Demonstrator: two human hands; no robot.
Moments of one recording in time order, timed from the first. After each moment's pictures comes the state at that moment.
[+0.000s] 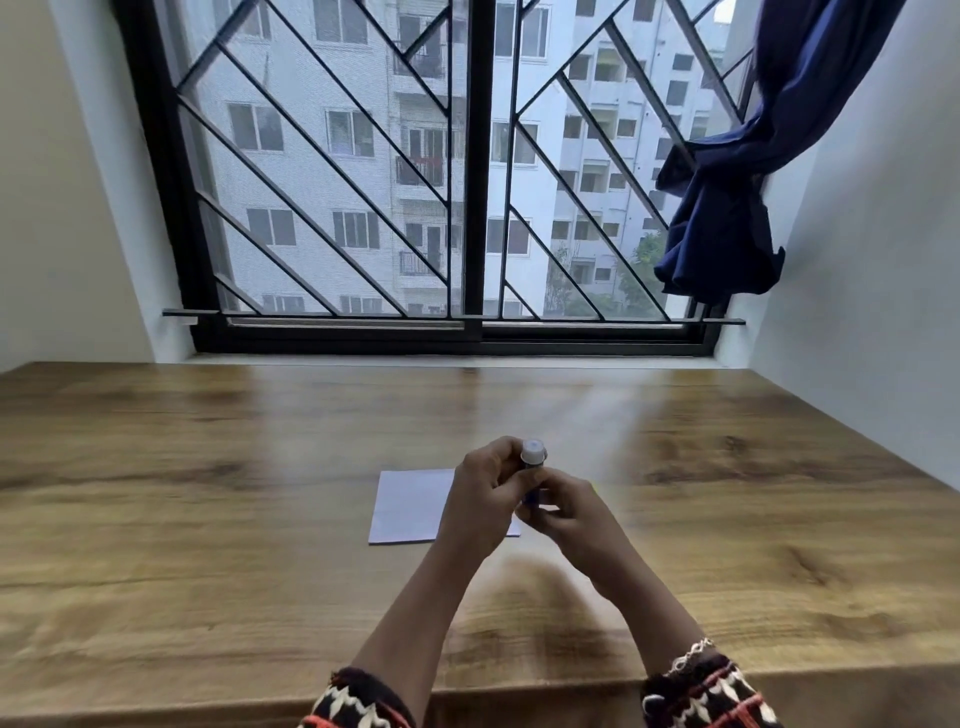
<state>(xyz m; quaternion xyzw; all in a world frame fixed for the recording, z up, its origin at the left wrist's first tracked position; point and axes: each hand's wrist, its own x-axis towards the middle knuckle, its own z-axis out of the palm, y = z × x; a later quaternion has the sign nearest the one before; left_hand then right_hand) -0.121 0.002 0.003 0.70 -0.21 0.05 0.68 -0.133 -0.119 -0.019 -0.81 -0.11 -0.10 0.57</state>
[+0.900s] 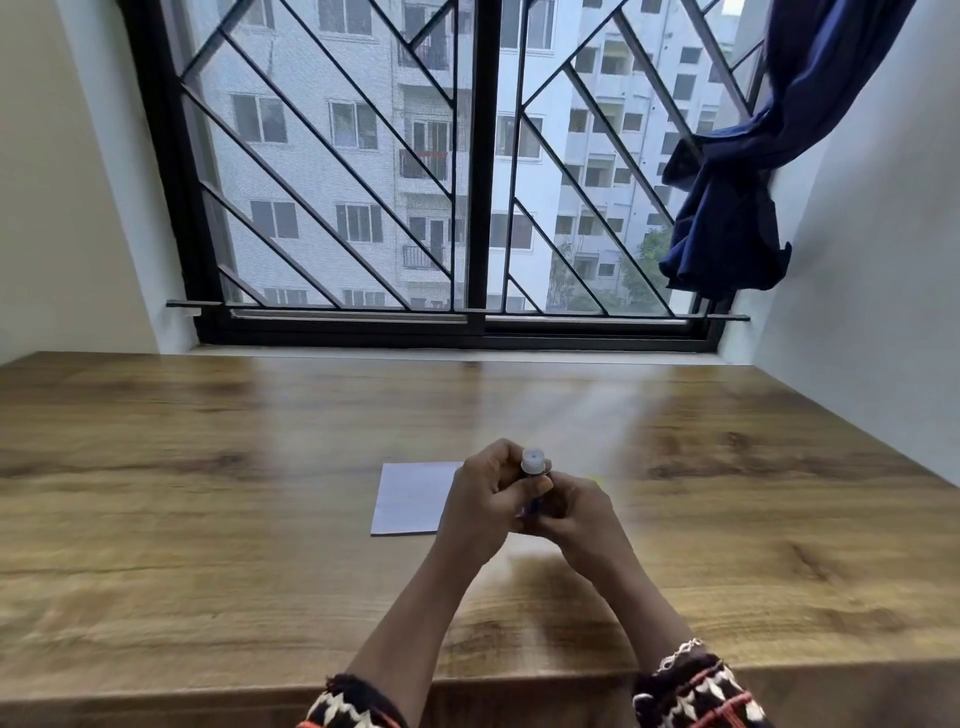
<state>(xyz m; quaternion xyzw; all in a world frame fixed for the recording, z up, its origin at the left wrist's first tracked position) -0.125 0.006 -0.007 0.70 -0.22 0.05 0.68 -0.133 -0.121 -0.030 -0.78 -0.10 -0.11 0.60</state>
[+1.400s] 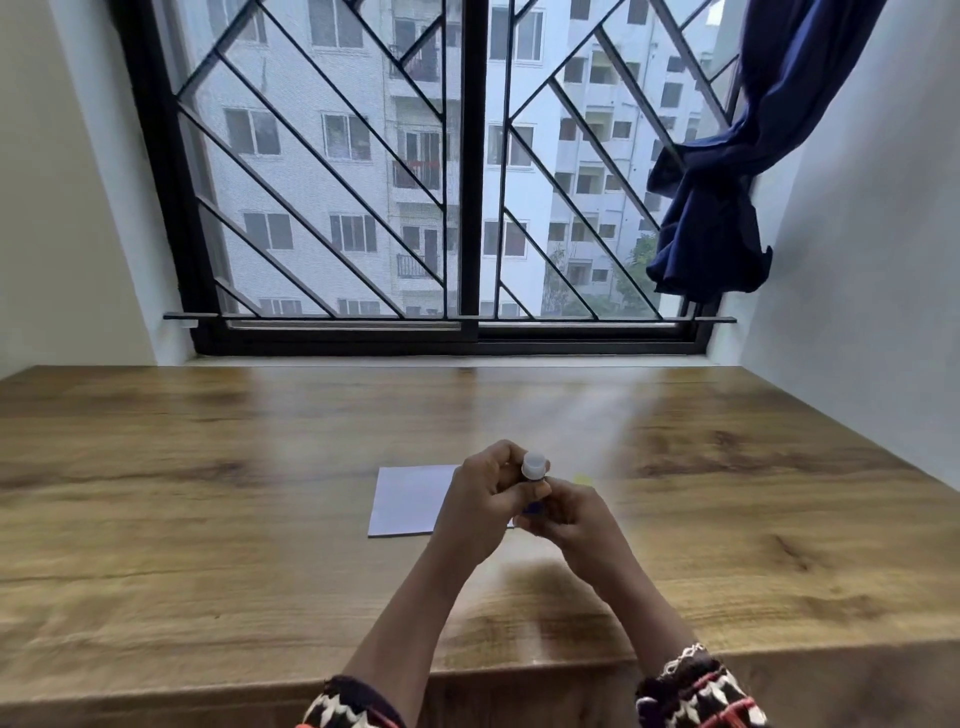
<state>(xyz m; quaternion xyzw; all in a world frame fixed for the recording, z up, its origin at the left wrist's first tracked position) -0.135 0.007 0.004 0.72 -0.24 0.04 0.65 -0.141 -0.128 -0.033 -0.78 -0.12 -0.11 0.60</state>
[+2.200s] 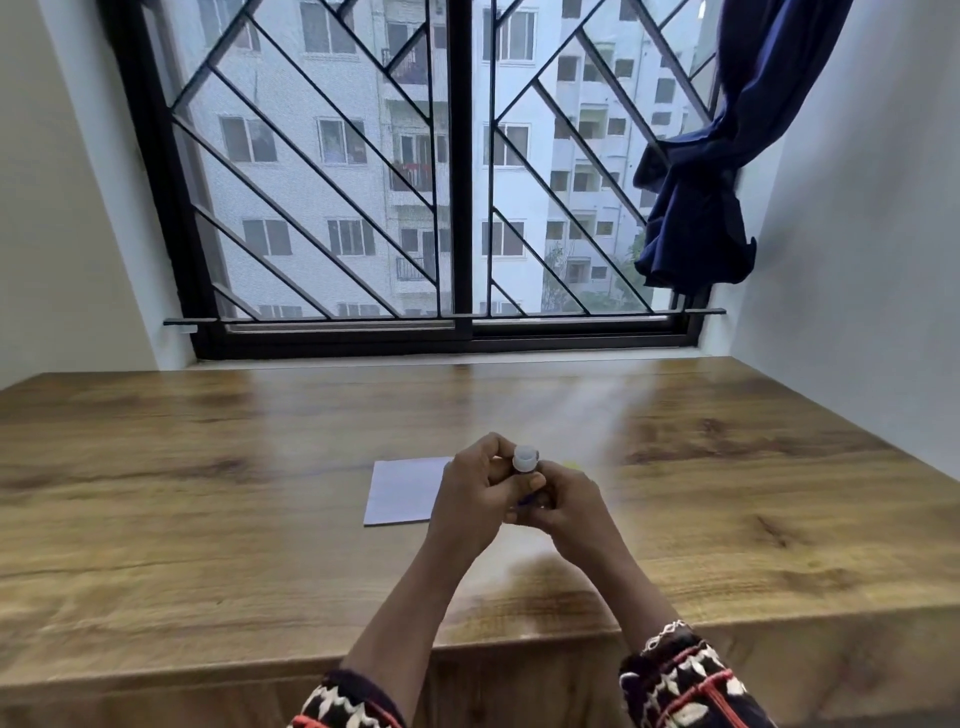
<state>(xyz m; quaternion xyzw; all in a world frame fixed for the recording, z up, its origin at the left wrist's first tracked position) -0.152 0.002 0.006 0.74 -0.21 0.07 0.64 -0.152 -0.126 -0.026 -0.80 -0.11 -0.15 0.57</state>
